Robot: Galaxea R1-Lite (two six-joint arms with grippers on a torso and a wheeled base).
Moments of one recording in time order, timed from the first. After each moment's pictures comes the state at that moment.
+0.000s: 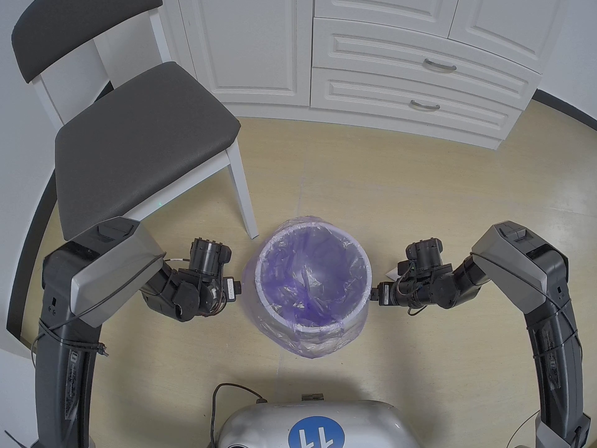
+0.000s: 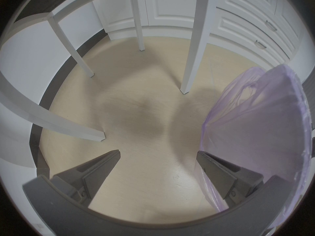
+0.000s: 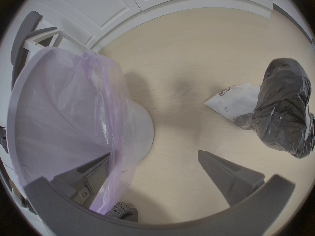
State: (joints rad) left arm -0.33 2.49 -1.27 -0.50 0.34 -0.30; right arm 0.25 2.61 -1.44 -0.42 0.23 0.24
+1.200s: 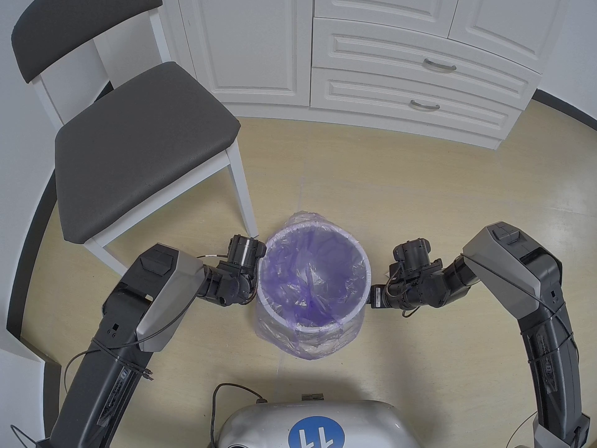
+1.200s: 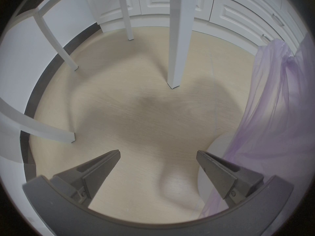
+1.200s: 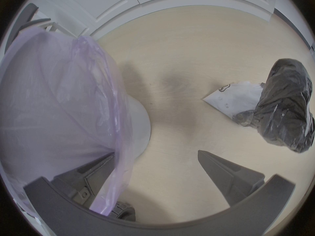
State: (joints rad) left arm -0.37 2.83 -1.95 -0.13 0.36 -0.38; right arm 0.30 2.62 -1.51 -0.32 0.14 0.25
